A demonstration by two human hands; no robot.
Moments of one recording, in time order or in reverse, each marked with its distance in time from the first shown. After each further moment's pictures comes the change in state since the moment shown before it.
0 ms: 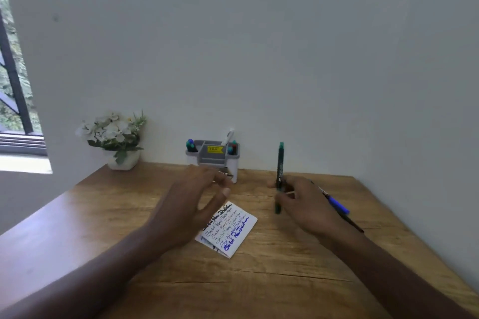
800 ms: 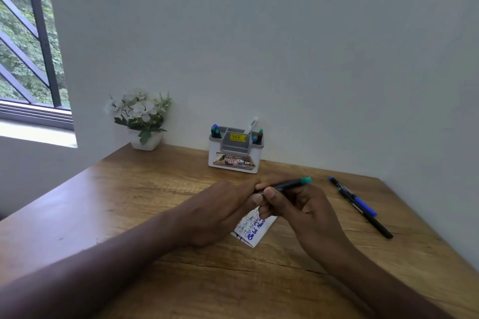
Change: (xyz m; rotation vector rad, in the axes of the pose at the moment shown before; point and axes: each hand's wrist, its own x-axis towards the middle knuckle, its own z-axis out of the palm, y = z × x) left_hand -0.009 0.011 -0.004 -0.162 -0.407 0.030; right_hand -0.037 -0.022 0.043 0.501 -0.138 -0.292
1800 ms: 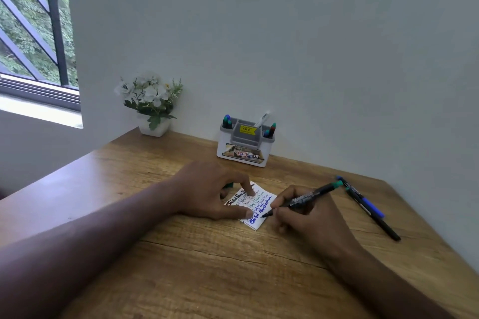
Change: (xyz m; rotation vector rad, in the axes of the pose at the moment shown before) left_hand -0.002 -0.044 -0.024 0.420 -0.096 -0.149; right_hand -0.003 -0.007 0.002 -0.292 -0.017 0.308
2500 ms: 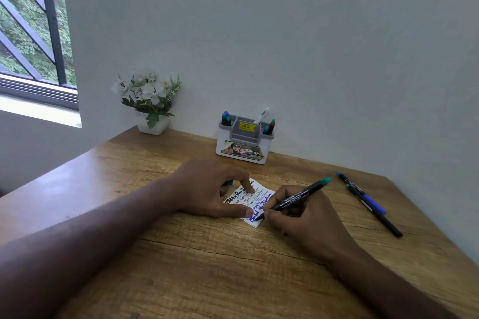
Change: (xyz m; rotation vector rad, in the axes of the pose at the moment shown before) left_hand 0.003 0.003 -0.001 -0.022 -0.073 -0.008; right_hand 0.003 0.007 0.005 -0.126 -0.026 -0.100
